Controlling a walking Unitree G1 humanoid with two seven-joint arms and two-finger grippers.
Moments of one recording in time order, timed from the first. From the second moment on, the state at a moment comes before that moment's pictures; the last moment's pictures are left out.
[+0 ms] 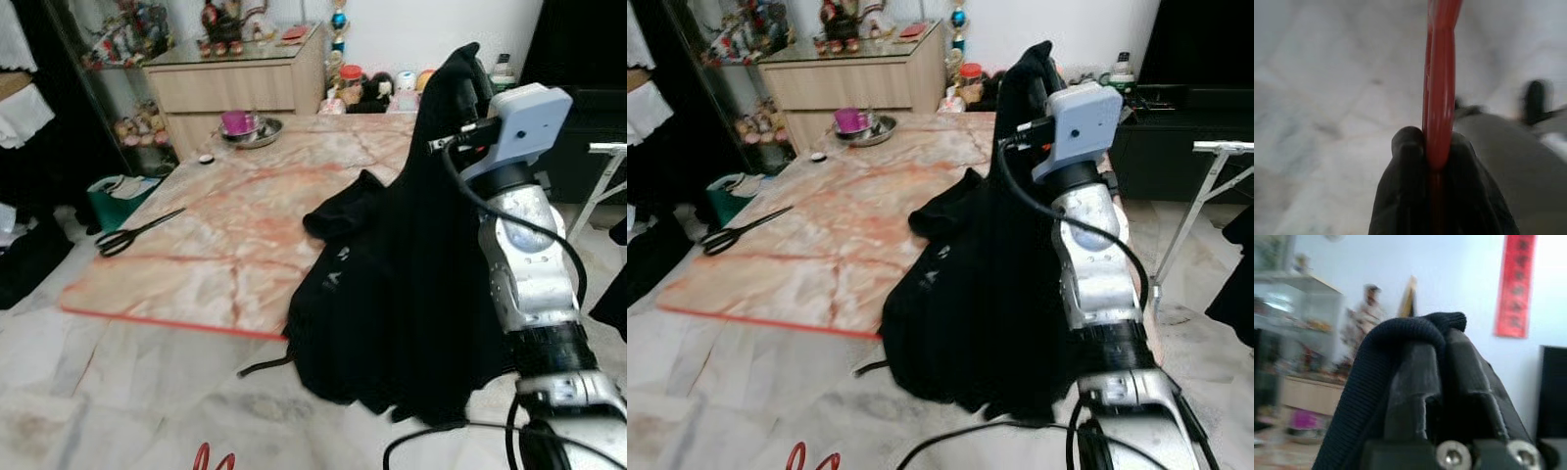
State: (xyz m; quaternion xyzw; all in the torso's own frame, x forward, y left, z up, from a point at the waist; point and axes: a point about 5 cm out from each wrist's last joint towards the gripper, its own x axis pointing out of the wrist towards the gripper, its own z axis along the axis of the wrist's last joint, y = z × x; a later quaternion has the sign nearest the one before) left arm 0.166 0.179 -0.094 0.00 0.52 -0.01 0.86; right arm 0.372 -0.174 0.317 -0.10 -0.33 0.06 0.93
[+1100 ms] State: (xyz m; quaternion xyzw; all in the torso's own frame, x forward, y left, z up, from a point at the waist) left arm 0.175 0.189 -0.089 0.03 0.52 -0.01 0.86; right arm 0.282 -0.207 0.148 -0.05 -0.06 -0.03 1.00
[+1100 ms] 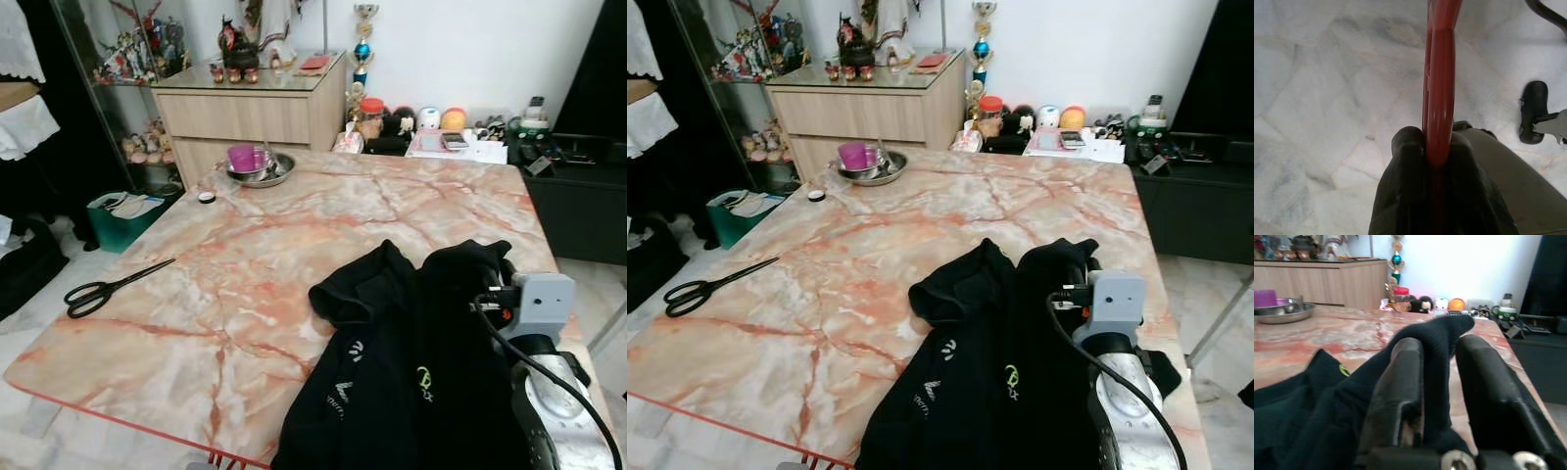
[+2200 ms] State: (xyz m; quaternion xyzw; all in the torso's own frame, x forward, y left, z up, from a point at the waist) left arm 0.140 0.219 -0.097 0.05 0.52 0.03 0.85; right arm 0.275 -0.199 0.148 -0.05 -0.05 -0.05 1.00
